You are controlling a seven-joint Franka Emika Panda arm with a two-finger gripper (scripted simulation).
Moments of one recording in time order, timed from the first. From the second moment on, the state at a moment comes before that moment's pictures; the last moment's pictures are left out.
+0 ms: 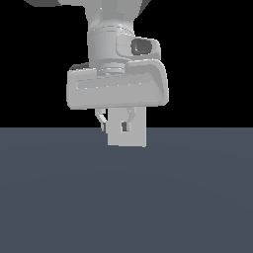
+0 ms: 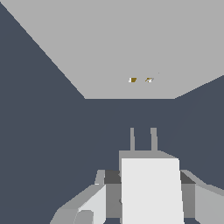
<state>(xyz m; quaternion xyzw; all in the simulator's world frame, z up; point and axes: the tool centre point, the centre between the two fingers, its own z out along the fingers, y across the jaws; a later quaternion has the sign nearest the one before) -0.043 0.021 0.100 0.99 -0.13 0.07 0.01</state>
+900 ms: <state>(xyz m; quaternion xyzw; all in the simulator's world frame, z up) 0.002 0.007 0.100 0.99 -0.14 0.07 0.01</state>
